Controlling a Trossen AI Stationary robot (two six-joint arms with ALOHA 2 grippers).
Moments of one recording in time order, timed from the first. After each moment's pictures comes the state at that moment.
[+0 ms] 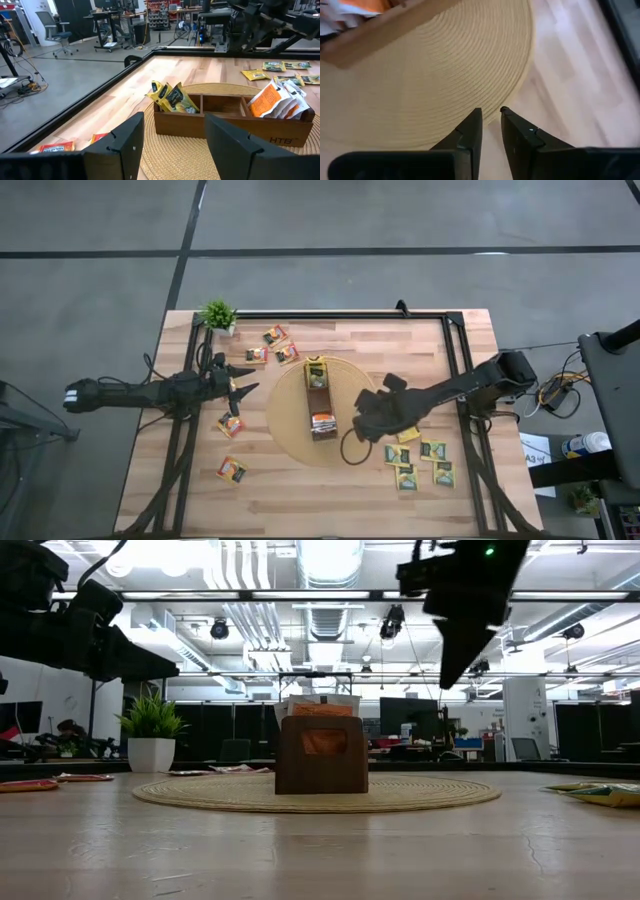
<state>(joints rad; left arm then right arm) 0.03 0.25 0.01 0.07 -0.33 0.03 0.29 1.70 1.28 -1.07 0.53 0.77</state>
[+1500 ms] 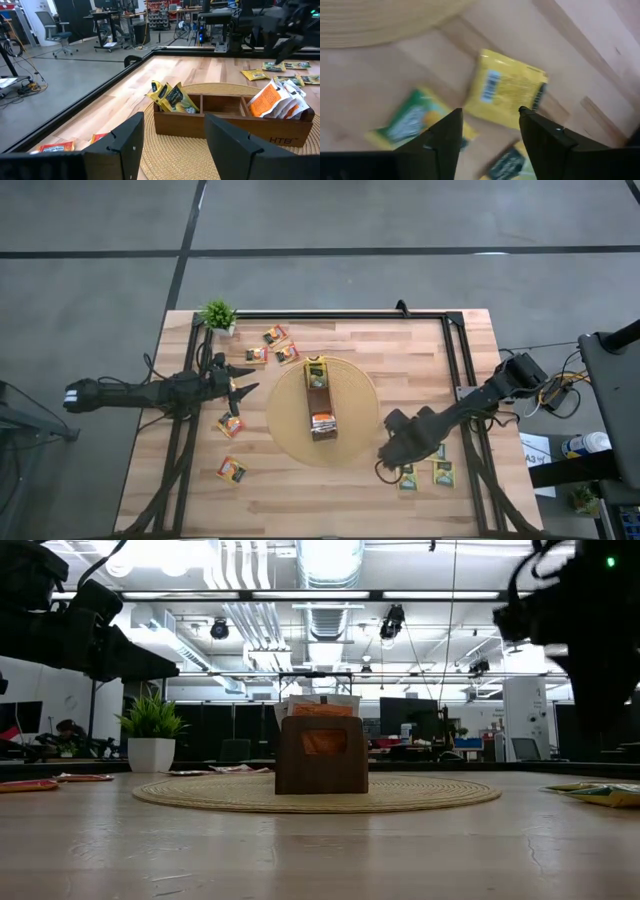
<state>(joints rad) 0.03 0.25 0.01 0.07 -0.33 0.03 0.50 1.65 1.07 -1.11 0.22 1.40</state>
